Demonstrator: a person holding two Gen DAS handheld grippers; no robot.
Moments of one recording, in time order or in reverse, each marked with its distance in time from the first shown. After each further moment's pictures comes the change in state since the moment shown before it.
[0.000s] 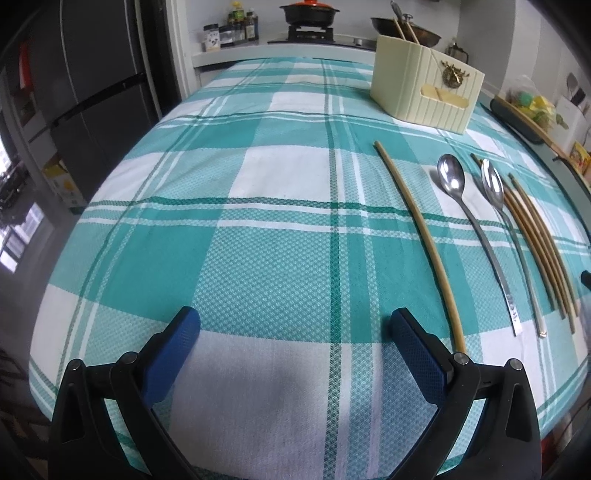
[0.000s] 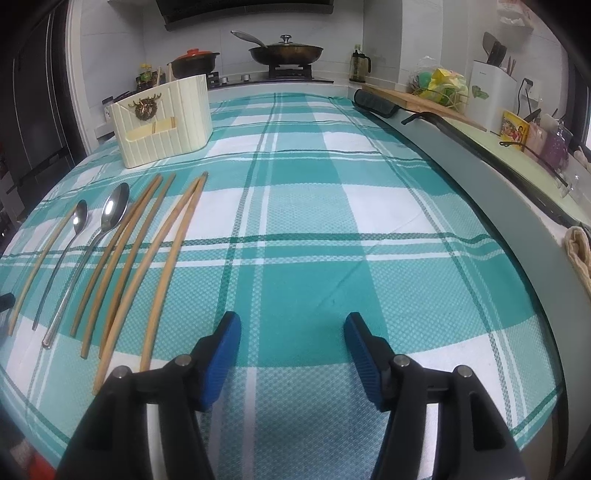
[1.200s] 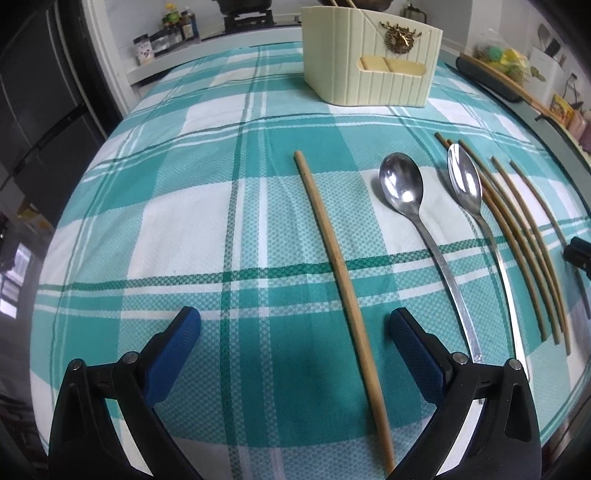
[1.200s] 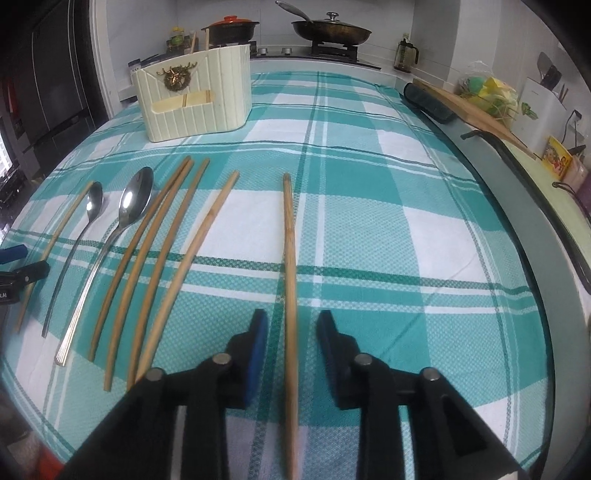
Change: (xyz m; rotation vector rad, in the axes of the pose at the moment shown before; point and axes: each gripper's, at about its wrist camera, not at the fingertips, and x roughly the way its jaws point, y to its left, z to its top) left arm 0.037 -0.066 0.050 0.195 0.091 -0.039; right arm 0.025 0.034 0.040 -0.151 0.124 0.070
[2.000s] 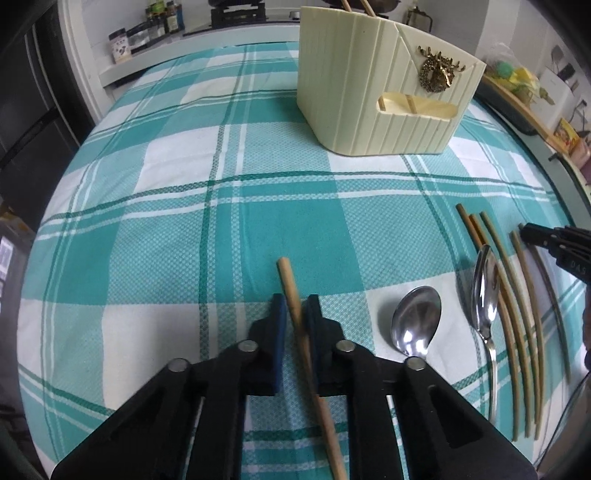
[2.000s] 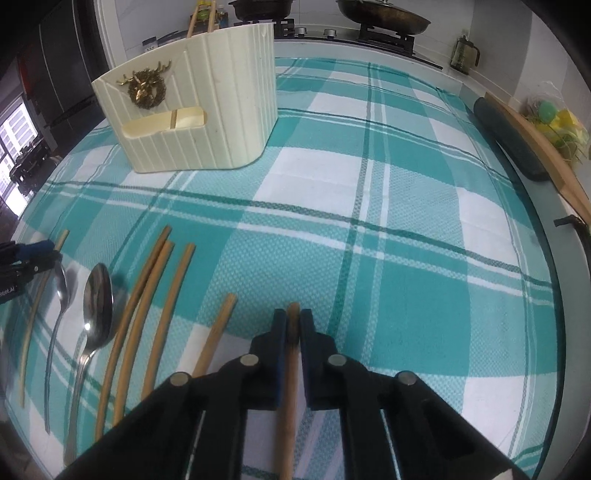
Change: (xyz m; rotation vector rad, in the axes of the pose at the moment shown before) left arm 0.041 0.005 0.086 -0.045 0.025 -0.086; right arm 0.085 0.008 0.121 -0.088 0.088 0.116
